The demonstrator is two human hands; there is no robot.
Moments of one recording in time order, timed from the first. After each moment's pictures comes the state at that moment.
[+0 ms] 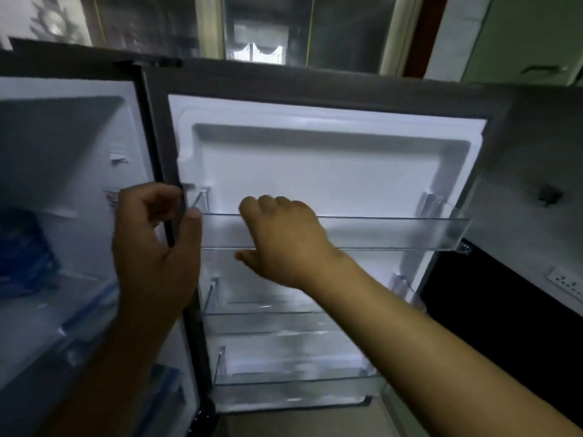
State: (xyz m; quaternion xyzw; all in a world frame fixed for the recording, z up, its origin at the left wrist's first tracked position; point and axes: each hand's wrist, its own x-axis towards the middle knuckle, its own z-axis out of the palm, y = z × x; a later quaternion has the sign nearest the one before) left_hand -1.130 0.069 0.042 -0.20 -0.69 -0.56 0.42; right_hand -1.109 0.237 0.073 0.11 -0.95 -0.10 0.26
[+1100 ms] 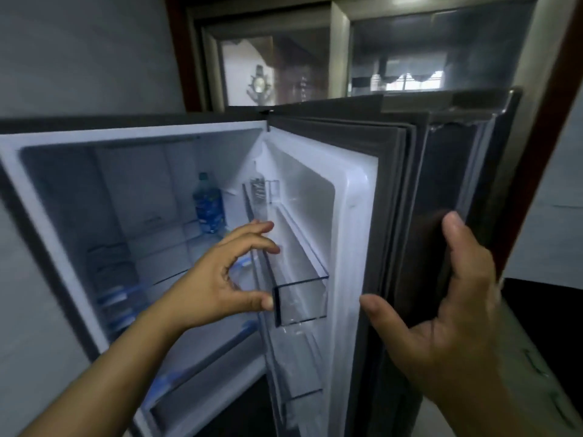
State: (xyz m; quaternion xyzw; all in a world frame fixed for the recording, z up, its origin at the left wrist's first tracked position) left_hand -0.910 0.052 0.044 -0.30 -0.86 -0.36 0.18; right_hand -0.854 0.344 0.047 0.23 -0.76 0.37 0.48
